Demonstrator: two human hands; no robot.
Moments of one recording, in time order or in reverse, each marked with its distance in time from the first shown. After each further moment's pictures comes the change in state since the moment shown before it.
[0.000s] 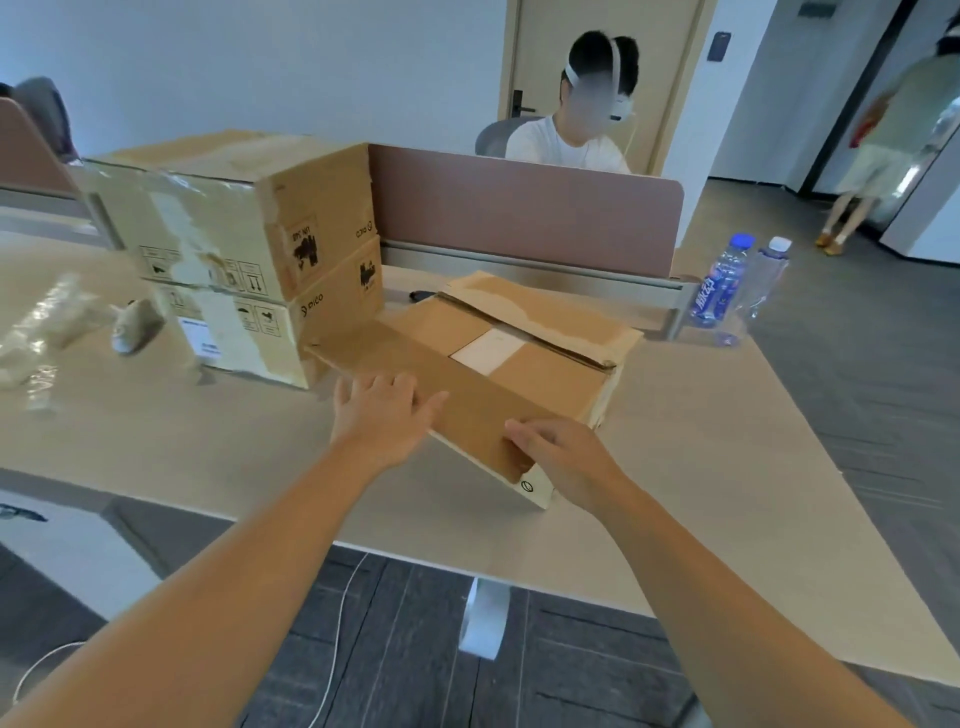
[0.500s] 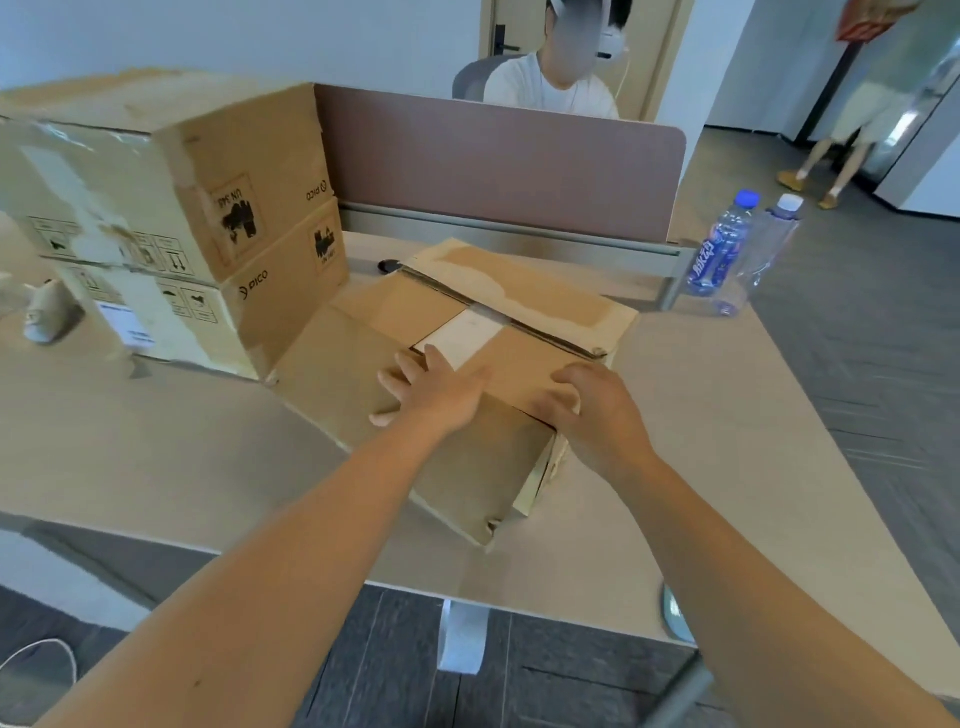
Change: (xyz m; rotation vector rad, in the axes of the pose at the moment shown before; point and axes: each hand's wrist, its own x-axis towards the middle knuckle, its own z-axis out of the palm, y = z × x) left_hand 0.063 0.082 0.032 -0.441 -0.320 -0.303; right_hand 0.060 0.050 -0.040 -0.395 0.296 0.036
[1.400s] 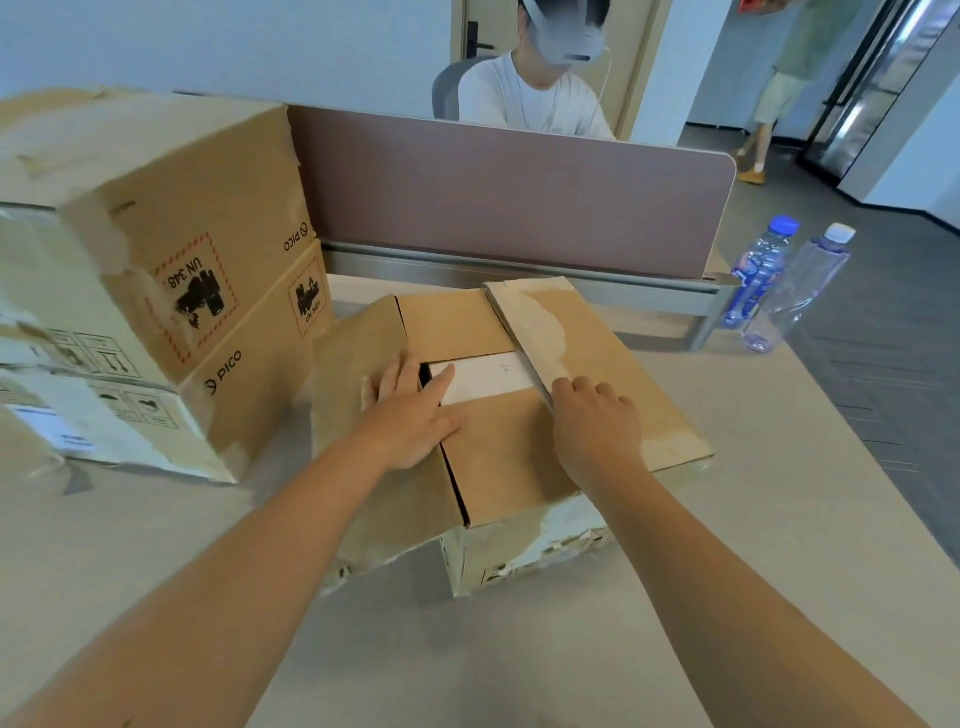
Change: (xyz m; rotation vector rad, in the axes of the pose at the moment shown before) left_hand 0.155 -0.027 -0.066 0.396 -0.111 0.458; right_hand 0.133 -0.051 0.038 -0.628 -0.105 0.105
